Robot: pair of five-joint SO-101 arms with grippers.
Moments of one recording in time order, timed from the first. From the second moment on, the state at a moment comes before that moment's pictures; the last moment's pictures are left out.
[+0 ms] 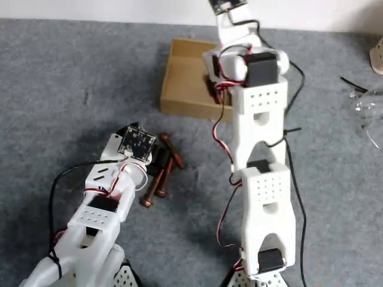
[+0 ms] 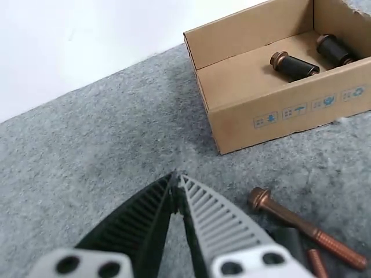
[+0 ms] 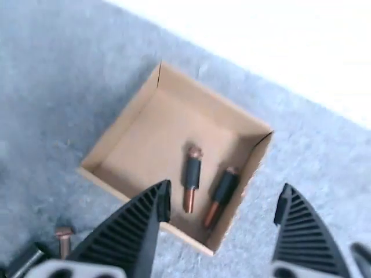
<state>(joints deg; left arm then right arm) 5.9 -44.7 85.3 -11.6 -12.0 -16.9 40.2 -94.3 99.7 15.6</state>
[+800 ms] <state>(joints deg) 5.6 -44.7 85.3 -11.6 -12.0 -22.4 -8.4 -59.1 100.0 10.1</state>
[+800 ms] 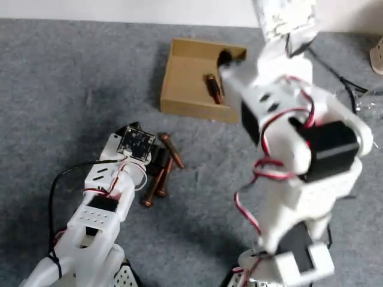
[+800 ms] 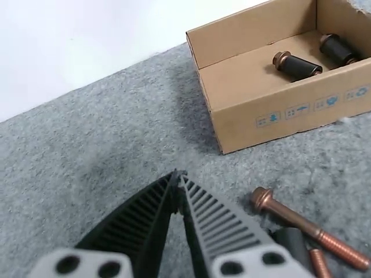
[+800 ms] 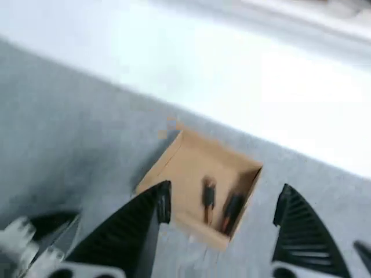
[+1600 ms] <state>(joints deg) 1.6 -44.7 85.1 -11.6 -10.3 -32.9 -47.6 42.0 61.0 10.0</state>
